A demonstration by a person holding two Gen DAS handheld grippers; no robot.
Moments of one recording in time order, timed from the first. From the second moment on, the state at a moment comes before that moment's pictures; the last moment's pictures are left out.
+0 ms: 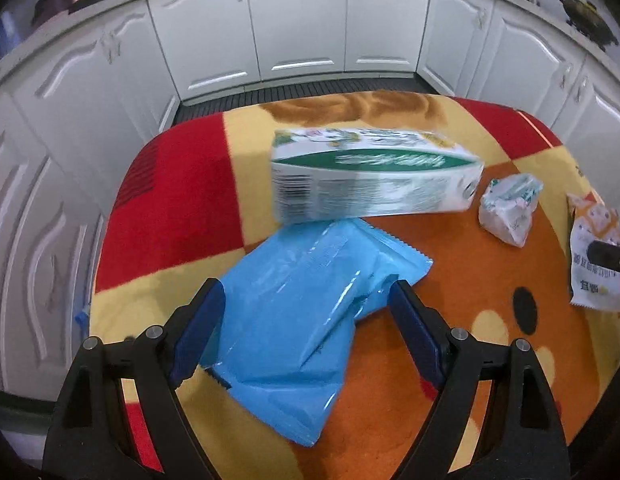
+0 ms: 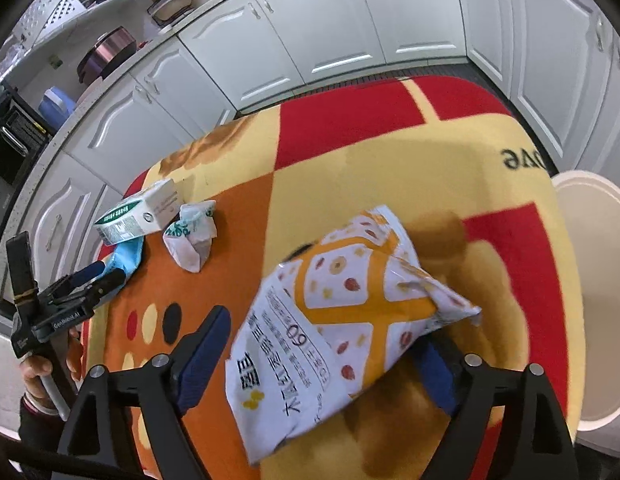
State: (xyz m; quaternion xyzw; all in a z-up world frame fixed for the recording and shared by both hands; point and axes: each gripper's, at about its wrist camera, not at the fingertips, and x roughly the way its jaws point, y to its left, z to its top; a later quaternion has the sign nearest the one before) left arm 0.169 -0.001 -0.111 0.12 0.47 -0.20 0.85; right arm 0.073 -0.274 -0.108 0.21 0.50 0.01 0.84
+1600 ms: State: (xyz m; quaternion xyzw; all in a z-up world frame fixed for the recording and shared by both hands) left arm 0.022 -0.152 -0.062 0.08 0.47 -0.32 0.82; right arm -0.052 -0.386 -0.059 0.22 0.40 0.00 0.89
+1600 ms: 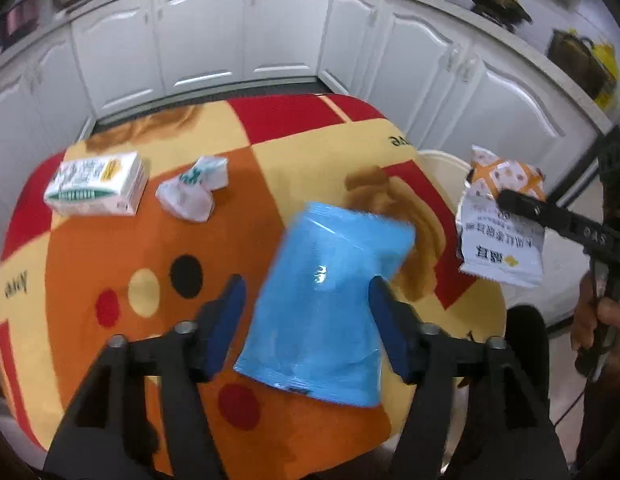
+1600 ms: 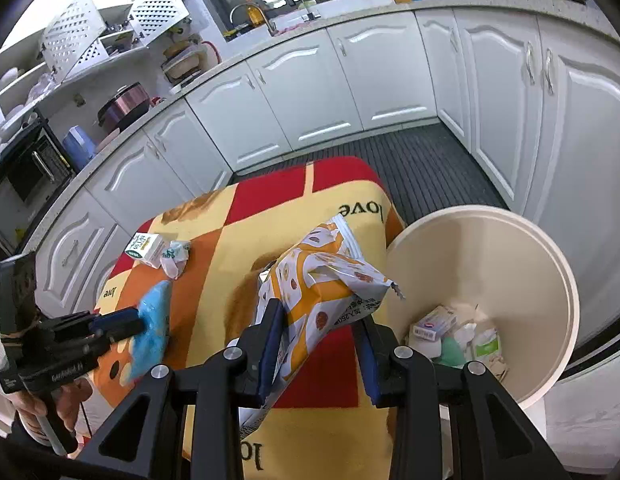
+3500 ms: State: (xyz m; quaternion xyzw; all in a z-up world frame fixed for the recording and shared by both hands) left arm 0.033 -0.375 -0.060 0.11 0.44 -0.40 0.80; right arm -0.072 -0.521 -0.110 0.22 0.43 -0.17 0.86
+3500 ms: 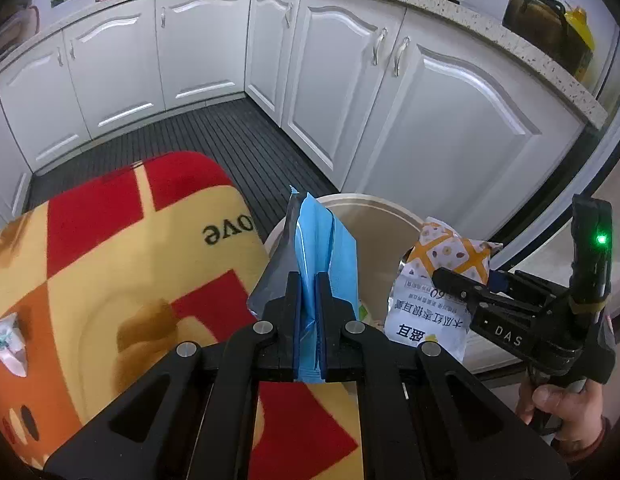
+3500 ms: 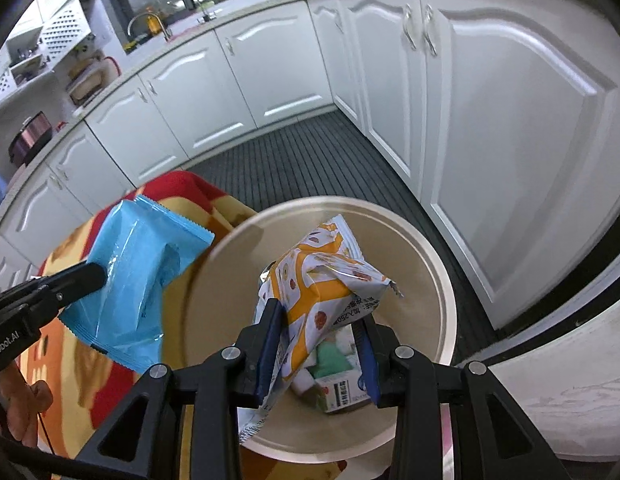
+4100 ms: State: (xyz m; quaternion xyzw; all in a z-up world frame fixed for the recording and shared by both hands) left arm 0.031 -0.379 -0.070 0.11 0.44 -0.40 0.80; right arm -0.083 -0.523 -0.108 0.24 0.43 -0.17 0.86
